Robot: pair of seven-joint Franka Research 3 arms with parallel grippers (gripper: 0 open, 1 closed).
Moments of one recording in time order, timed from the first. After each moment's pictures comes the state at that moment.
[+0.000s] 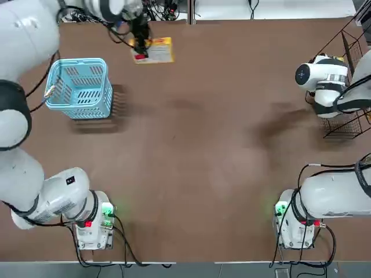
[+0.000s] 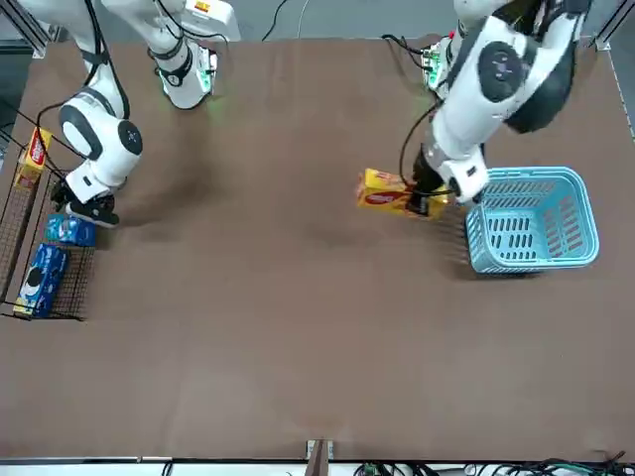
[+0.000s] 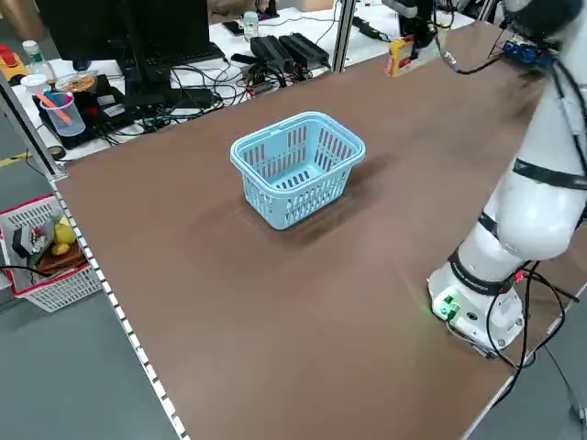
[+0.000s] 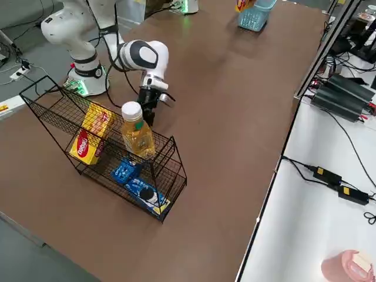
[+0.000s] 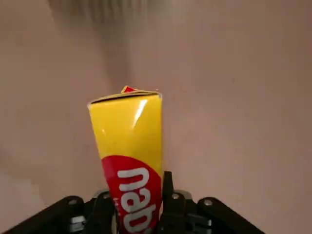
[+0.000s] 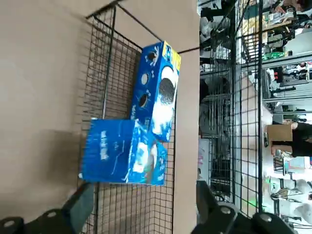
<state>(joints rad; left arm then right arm) 0.32 0.23 -0.95 -1.80 0.07 2.00 -2.02 0.00 0.07 -0.16 -2.52 -1.58 2.31 1.02</state>
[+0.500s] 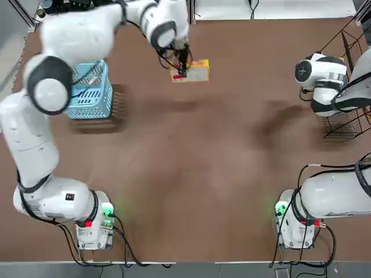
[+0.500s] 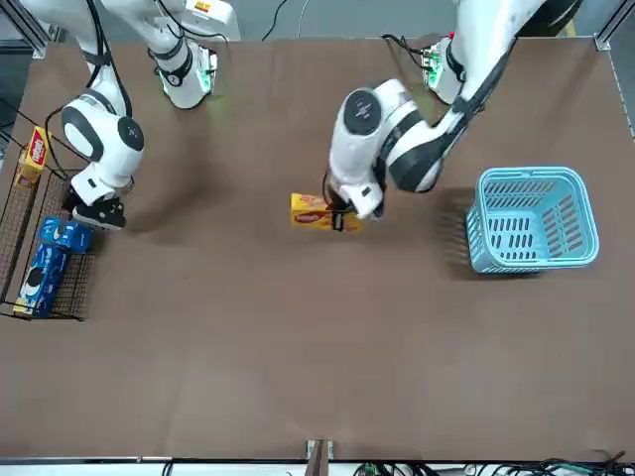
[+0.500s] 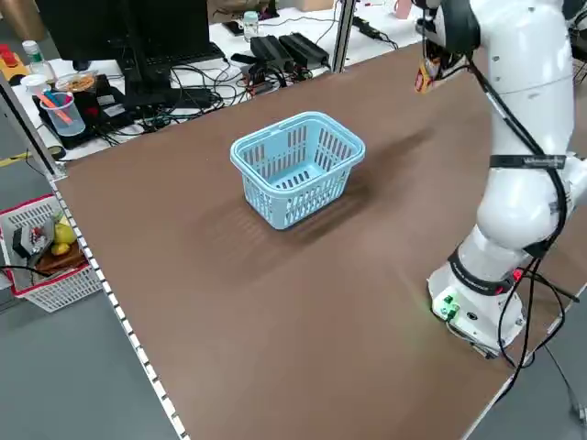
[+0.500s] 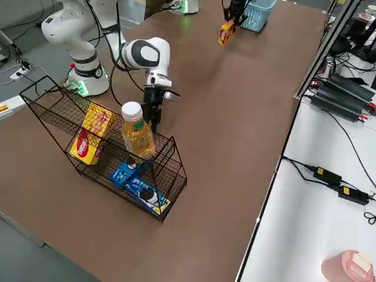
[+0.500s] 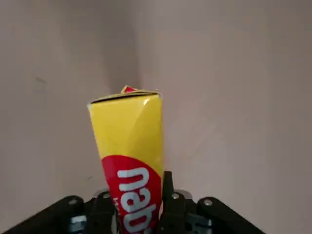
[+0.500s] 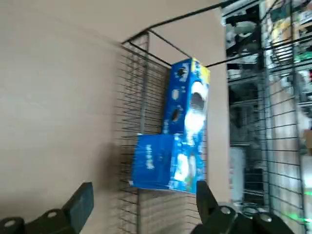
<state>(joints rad) -0.18 0.69 -0.79 -1.50 0.46 2.05 -2.47 0.00 0.07 -0.17 -2.51 -1.48 2.49 1.03</state>
